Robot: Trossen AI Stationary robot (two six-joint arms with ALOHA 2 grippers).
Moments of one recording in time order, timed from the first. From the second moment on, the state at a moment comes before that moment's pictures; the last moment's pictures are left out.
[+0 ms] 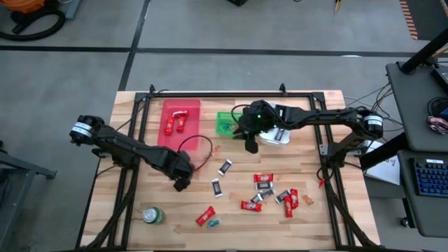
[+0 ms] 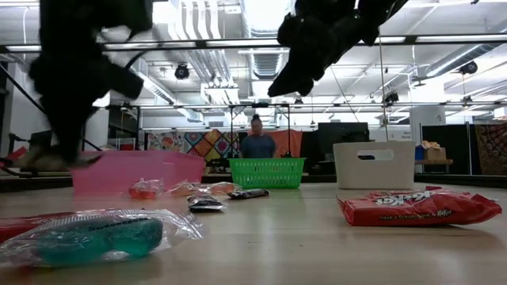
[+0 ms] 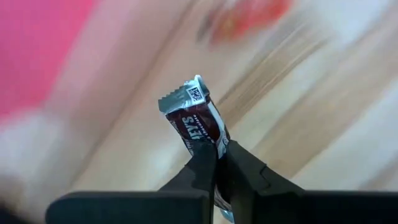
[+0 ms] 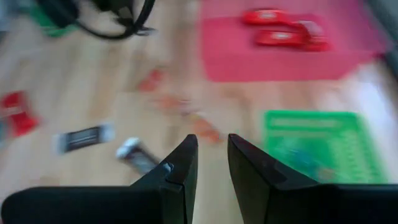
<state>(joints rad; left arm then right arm) -0.29 1.47 0.90 -0.95 -0.10 -0.93 -0.25 1.55 1.09 -0.20 -0.30 -0.13</state>
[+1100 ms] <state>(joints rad) -0.28 1.43 0.75 0.36 -0.27 -0.03 -0.08 1.58 0.95 0.41 -0.50 -0.15</state>
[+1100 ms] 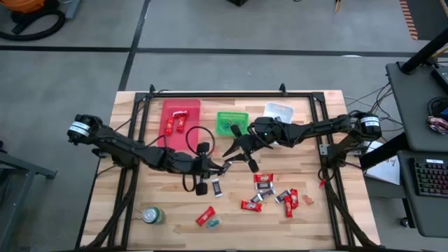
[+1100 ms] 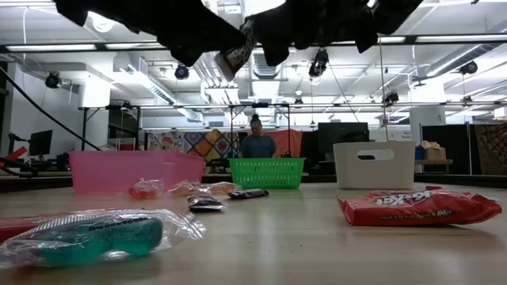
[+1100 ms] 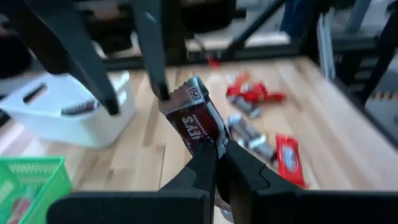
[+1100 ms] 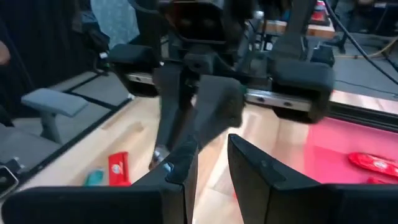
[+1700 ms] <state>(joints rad) -0.28 1.43 0.67 0.52 -0.27 -0.06 -0.07 1.58 0.97 0.44 -0.42 -0.12</state>
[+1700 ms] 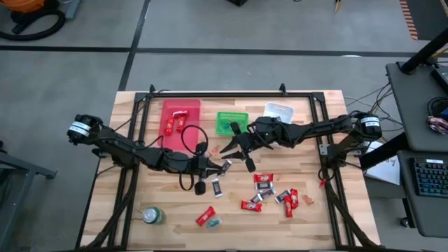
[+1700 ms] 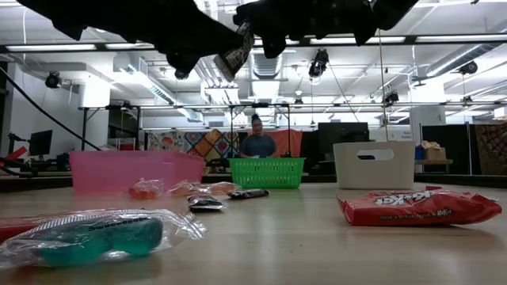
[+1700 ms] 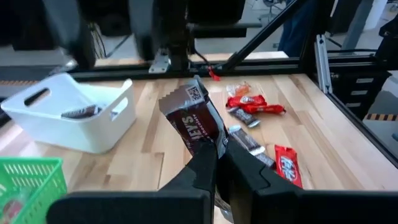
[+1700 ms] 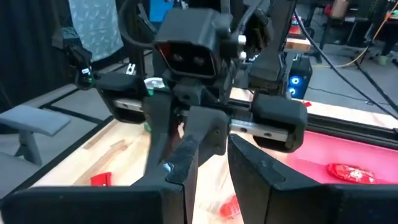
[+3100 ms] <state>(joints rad) -0.27 1.44 0.63 0.61 -0.32 -0.09 -0.06 1.57 1.00 0.34 -0.36 -0.29</state>
